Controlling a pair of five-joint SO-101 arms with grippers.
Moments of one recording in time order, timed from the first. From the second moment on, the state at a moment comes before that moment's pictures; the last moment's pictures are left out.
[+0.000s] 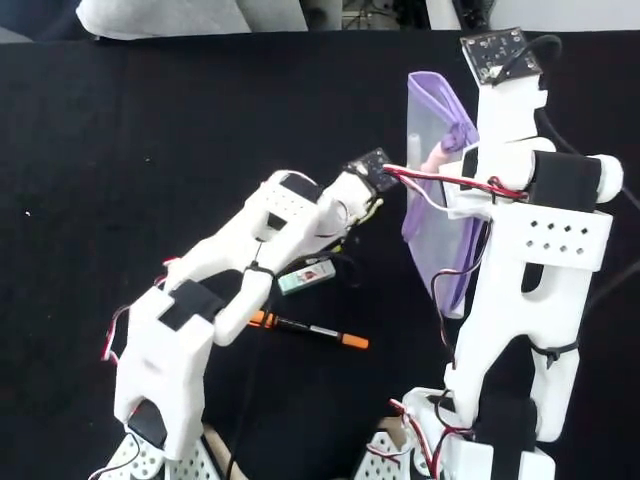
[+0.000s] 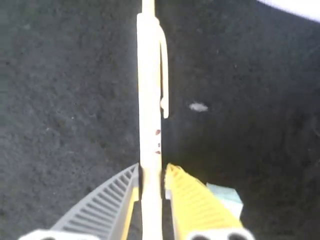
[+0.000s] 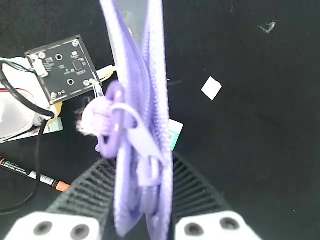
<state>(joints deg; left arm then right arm) 26.1 28.1 -3.5 57.5 -27.5 9.3 -16.7 -10.8 99.2 16.7</state>
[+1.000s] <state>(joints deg) 17.6 43.7 -46.1 76.5 -3.9 9.3 -16.7 -10.5 99.3 18.6</state>
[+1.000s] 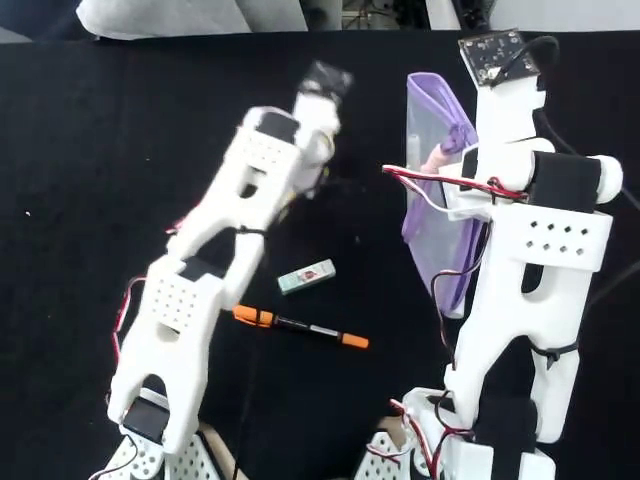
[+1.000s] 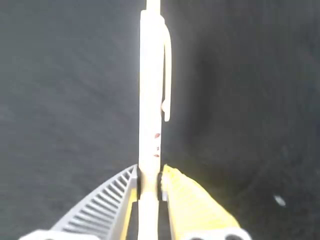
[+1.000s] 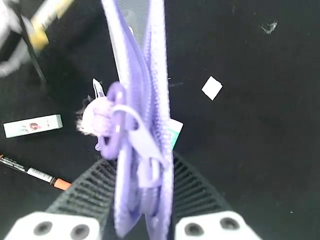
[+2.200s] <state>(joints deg) 17.0 43.6 -92.7 77.8 20.0 3.9 -18.7 -9.9 99.3 22.3</state>
